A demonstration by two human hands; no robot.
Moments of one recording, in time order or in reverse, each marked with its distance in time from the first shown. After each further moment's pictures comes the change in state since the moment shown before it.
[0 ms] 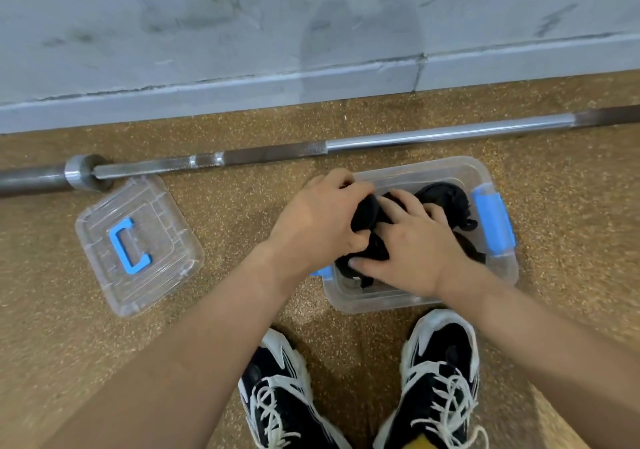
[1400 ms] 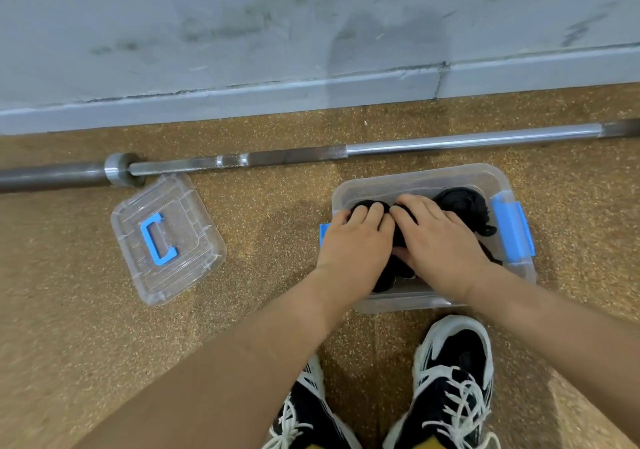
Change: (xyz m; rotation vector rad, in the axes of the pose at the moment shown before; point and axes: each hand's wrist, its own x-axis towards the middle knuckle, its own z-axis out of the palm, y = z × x) left_hand -0.012 0.016 0.053 0.332 -0.063 0.028; right_hand 0.006 0.021 0.014 -0.109 0.152 -0.081
